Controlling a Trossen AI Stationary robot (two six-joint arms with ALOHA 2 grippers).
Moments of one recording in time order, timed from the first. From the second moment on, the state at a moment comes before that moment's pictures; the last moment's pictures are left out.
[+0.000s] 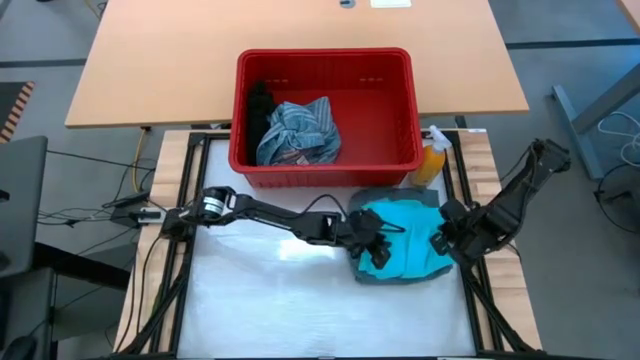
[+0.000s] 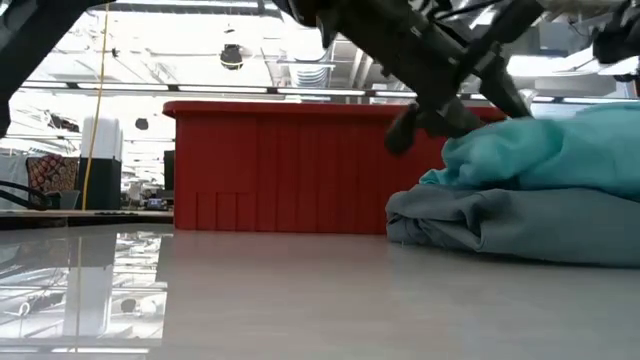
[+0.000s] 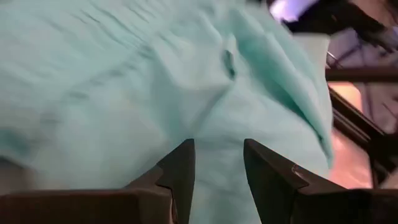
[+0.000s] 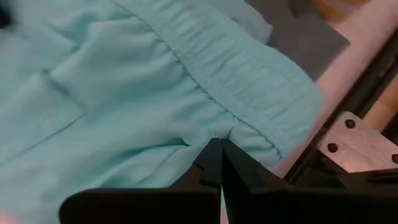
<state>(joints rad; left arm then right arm) -0.12 2.25 1.80 -0.05 -0.21 -0.68 0.77 0.88 0.77 -1.44 0.43 1.70</state>
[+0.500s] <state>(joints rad) -0.10 2.21 1.80 -0.17 -0.31 -0.69 0.43 0.90 0.80 -1.43 0.32 1.17</state>
